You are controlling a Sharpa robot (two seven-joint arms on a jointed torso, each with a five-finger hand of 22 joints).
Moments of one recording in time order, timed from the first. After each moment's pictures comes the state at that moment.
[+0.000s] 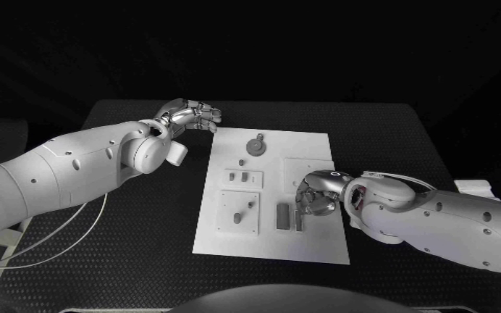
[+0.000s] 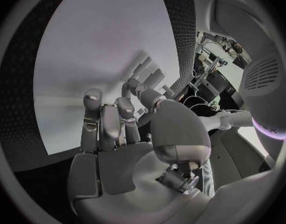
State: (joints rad) left arm 1.19 -0.75 -0.10 1.19 -0.22 -0.15 0.25; left_hand 1.05 -0.06 0.54 -0.25 0.08 0.89 0.18 0.26 0.50 1.15 0.13 0.07 0.24 0.96 0.08 0.58 0.52 0.04 0.98 -0.02 0.11 1.06; right arm 1.10 -0.84 -0.25 1.58 -1.47 -0.20 -0.16; right_hand 1.03 -0.07 0.66 -0.29 0.06 1.09 0.07 0.28 0.62 1.26 -0.04 1.14 1.23 1.32 -0.12 1.44 1.07 0.23 1.16 -0.04 0.96 1.31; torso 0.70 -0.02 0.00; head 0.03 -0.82
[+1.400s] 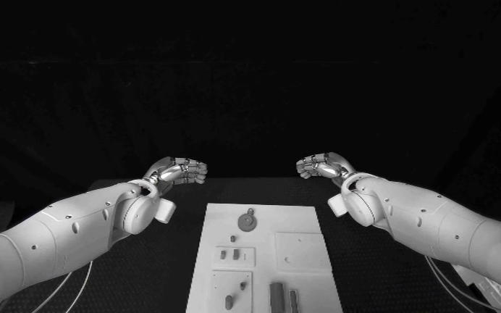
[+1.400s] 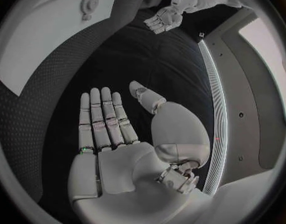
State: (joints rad) left arm 1.21 -0.67 -0.10 1.00 -0.18 -0.10 0.30; left_hand 1.01 -0.06 0.52 -0.26 0.06 0.83 0.16 0.26 0.48 1.02 0.14 0.07 0.15 0.75 0.15 0.35 0.47 0.02 0.76 0.05 0.07 0.91; right arm 1.17 -0.55 -0.07 0.86 -0.39 -0.22 0.29; right_hand 0.96 -0.04 0.64 -0.29 0.06 0.80 0.16 0.19 0.57 0.95 0.13 0.20 0.37 0.76 0.14 0.43 0.52 0.15 0.54 0.18 0.35 1.03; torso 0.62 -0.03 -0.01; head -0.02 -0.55
